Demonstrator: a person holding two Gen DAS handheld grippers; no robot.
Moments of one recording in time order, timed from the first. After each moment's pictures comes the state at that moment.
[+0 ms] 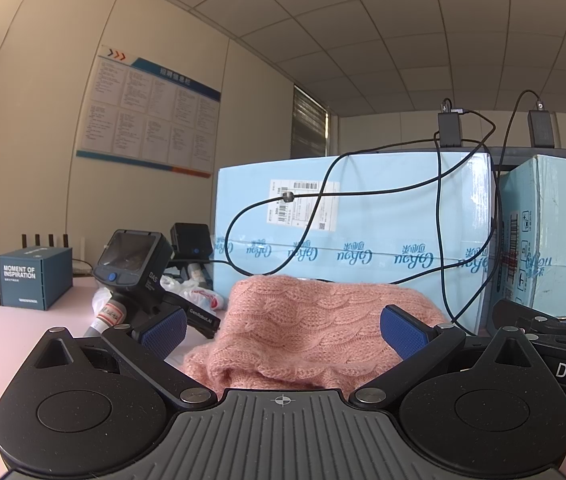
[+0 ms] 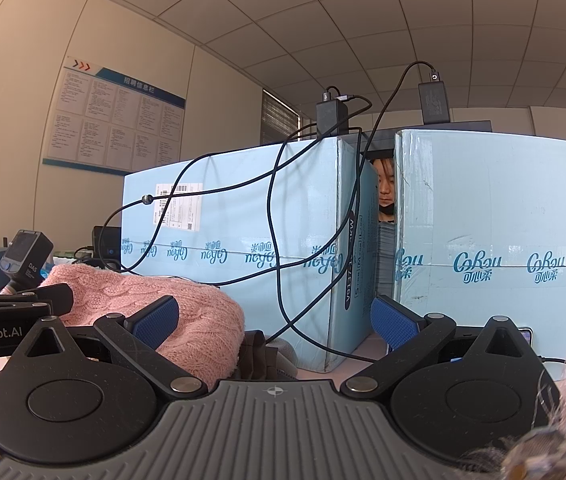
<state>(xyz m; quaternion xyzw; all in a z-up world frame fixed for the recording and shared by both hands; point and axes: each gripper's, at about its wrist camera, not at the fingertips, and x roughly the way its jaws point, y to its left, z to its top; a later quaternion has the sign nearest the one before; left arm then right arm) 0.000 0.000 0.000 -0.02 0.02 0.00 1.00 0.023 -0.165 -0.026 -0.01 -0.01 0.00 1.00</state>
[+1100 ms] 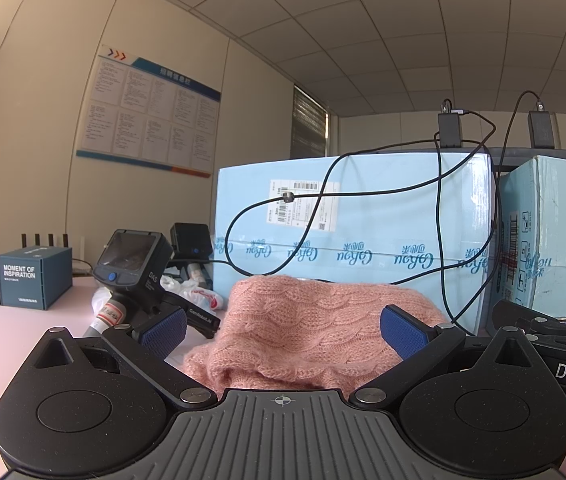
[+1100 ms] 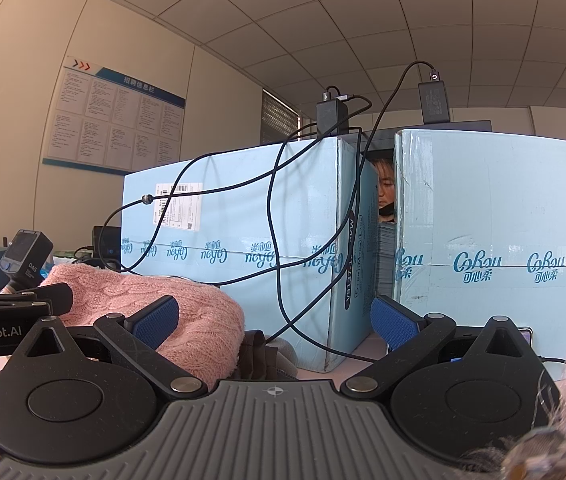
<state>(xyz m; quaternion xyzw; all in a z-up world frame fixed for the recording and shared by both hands) -0.001 0.000 0.000 -0.02 0.02 0.00 1.00 0.022 -0.165 -0.025 -0.01 -0.01 0.00 1.00</state>
